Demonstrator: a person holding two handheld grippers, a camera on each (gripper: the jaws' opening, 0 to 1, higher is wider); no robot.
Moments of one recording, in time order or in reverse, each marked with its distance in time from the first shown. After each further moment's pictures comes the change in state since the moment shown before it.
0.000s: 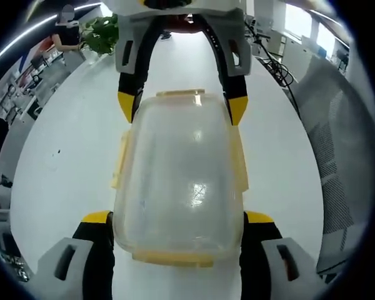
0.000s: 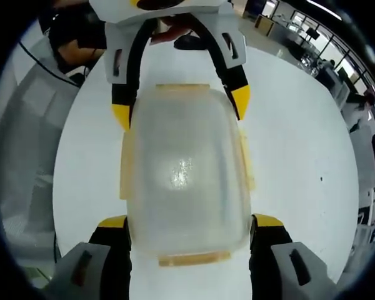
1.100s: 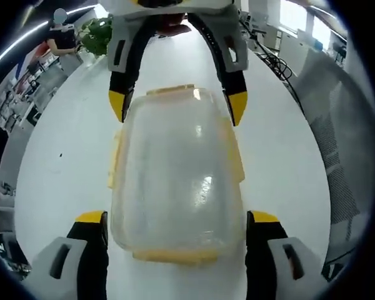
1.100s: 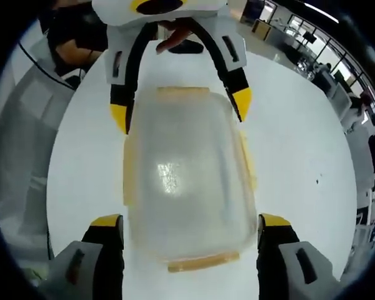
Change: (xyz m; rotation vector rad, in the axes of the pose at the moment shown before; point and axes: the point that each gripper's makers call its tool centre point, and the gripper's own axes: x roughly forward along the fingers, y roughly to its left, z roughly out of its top) left arm 0.002 0.012 -0.007 0.047 0.018 0.027; right arm 0.002 -0.011 0.004 0.020 -0.056 -0.020
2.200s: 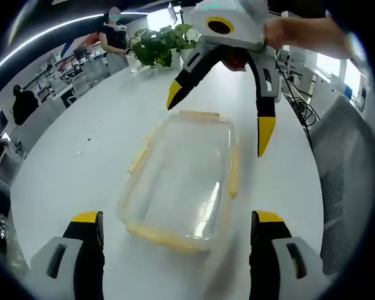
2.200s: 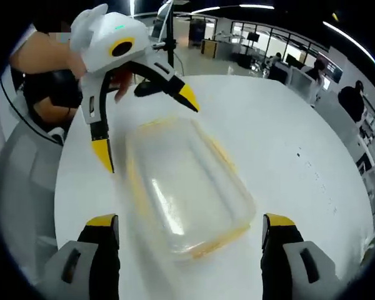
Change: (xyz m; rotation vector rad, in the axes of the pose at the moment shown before) left arm -0.027 -0.002 0.003 -0.314 -0.204 0.145; right arm -0.024 0.007 0.002 0.321 -0.270 -0.134
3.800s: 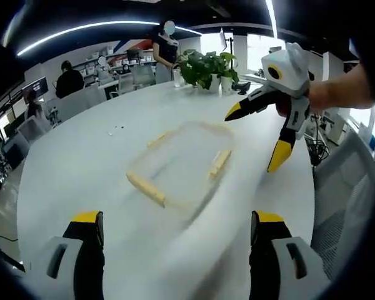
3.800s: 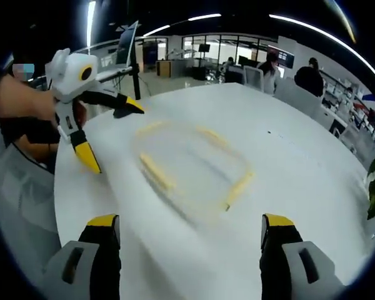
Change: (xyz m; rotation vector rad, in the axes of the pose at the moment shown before) left arm -0.039 -0.031 -0.028 -0.291 -0.156 0.186; right arm -0.031 0.030 -0.033 0.231 -0.145 -0.205
